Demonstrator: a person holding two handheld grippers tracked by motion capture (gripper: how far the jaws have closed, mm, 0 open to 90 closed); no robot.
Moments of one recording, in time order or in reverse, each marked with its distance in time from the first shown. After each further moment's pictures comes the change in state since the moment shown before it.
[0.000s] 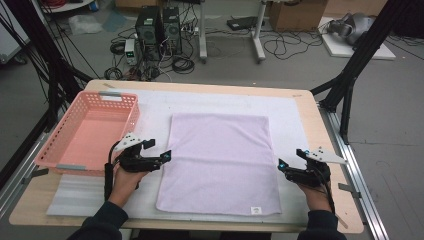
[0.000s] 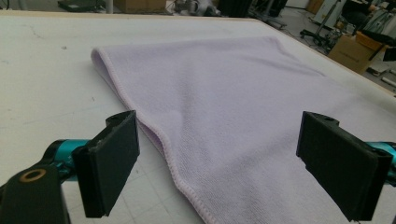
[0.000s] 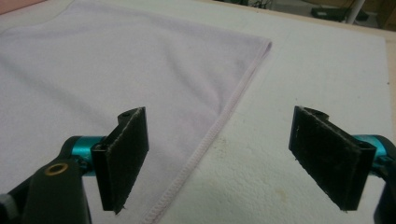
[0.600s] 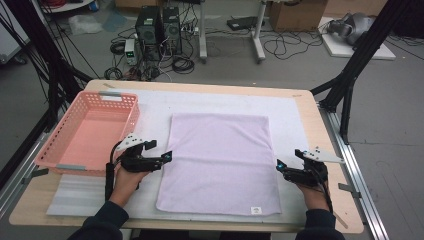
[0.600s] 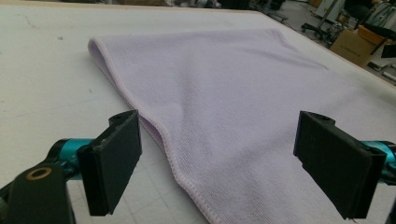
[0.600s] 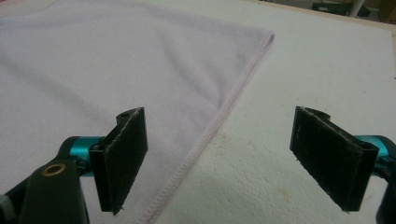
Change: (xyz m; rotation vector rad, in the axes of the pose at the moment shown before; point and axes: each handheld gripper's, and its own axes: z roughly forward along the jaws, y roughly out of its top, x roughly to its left) left arm 0.001 -0.002 0.003 0.030 0.001 -0.003; right arm -0.001 -0.004 0.008 0.023 -0.002 -0.008
